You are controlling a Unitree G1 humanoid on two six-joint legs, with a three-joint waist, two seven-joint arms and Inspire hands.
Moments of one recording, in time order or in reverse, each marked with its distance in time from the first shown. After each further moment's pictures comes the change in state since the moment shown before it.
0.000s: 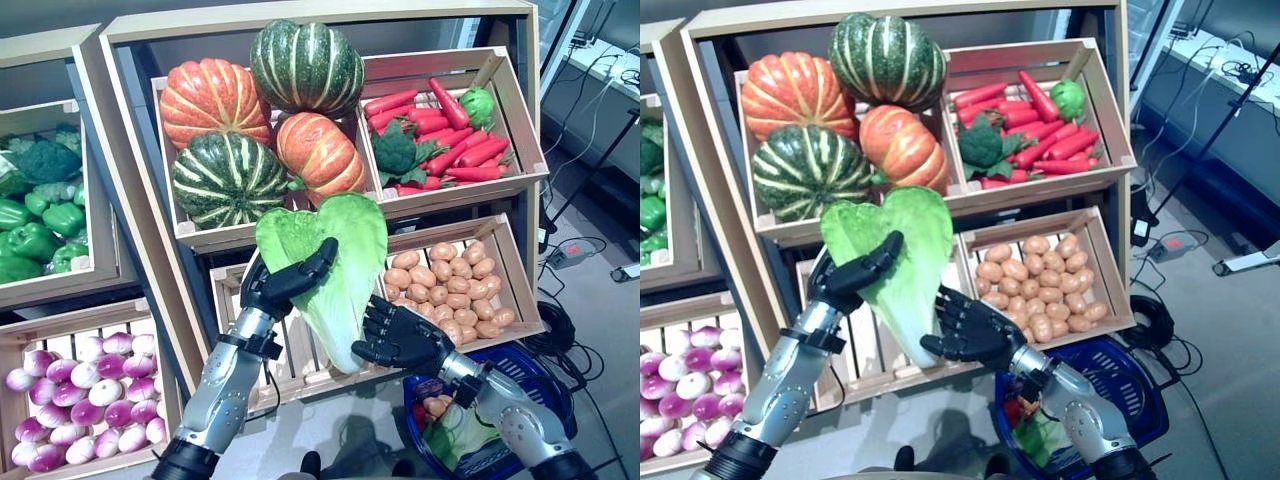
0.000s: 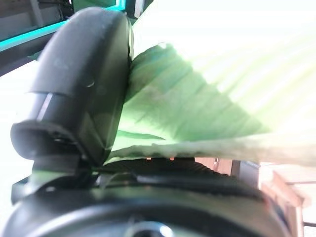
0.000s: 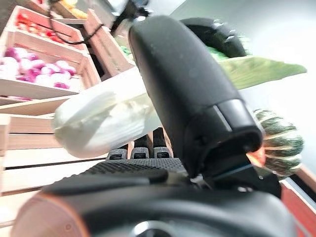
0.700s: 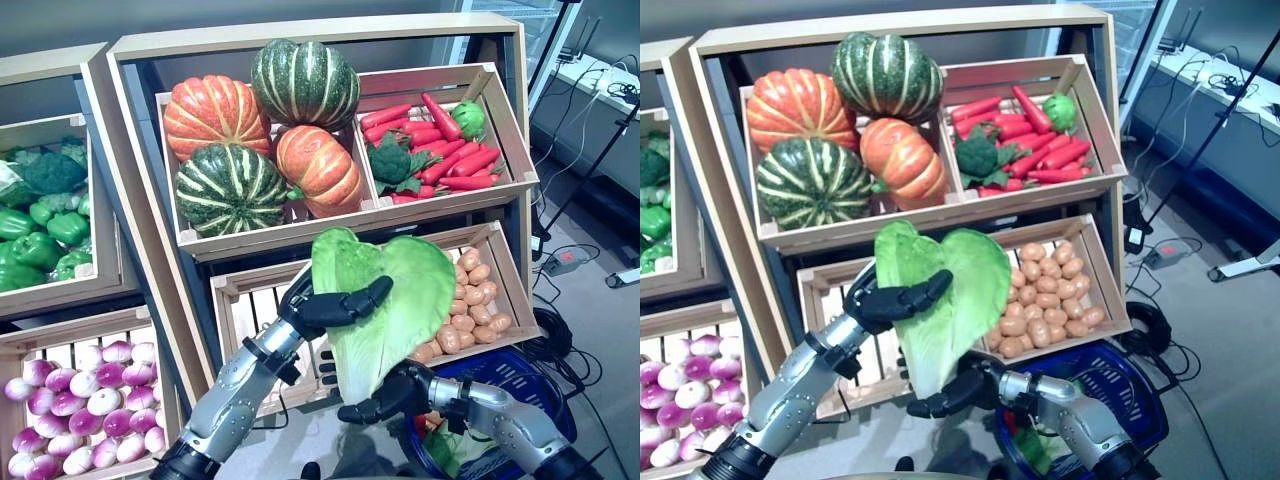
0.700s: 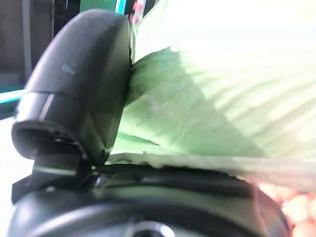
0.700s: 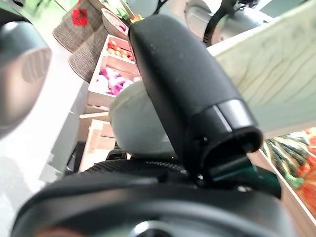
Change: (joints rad) left arm -0.001 0.069 -0.152 -0.114 -0.003 0.103 -0.185; right arm -0.032 -0.098 0.184 0.014 -0.122 0.129 0.058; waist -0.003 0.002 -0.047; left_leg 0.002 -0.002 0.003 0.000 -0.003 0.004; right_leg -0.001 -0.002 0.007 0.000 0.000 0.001
